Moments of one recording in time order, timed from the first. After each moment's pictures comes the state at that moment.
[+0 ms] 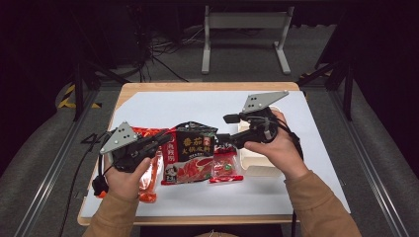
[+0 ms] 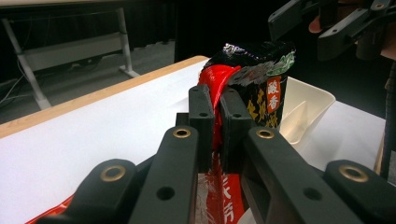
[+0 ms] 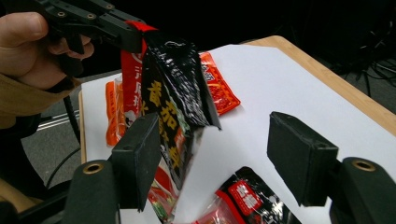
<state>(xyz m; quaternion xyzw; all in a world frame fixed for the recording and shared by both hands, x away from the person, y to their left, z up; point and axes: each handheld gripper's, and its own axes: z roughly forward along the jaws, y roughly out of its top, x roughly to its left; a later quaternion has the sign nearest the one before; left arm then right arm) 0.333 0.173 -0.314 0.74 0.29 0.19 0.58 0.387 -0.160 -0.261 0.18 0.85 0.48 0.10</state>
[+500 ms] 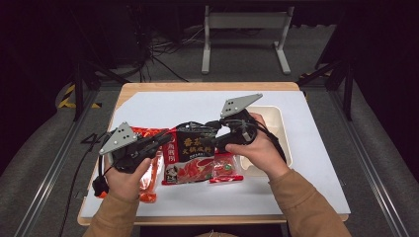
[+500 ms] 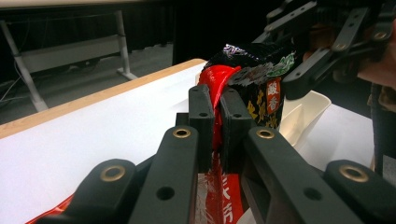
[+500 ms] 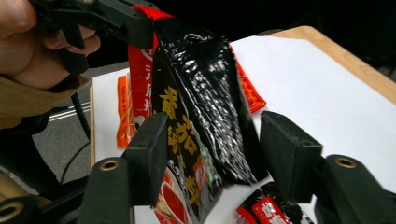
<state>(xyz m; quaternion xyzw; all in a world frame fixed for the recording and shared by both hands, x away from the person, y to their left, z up) 0.332 0.172 -0.314 0.74 0.29 0.18 0.58 0.396 -0.123 -0.279 0.16 0.87 0.46 0.07</state>
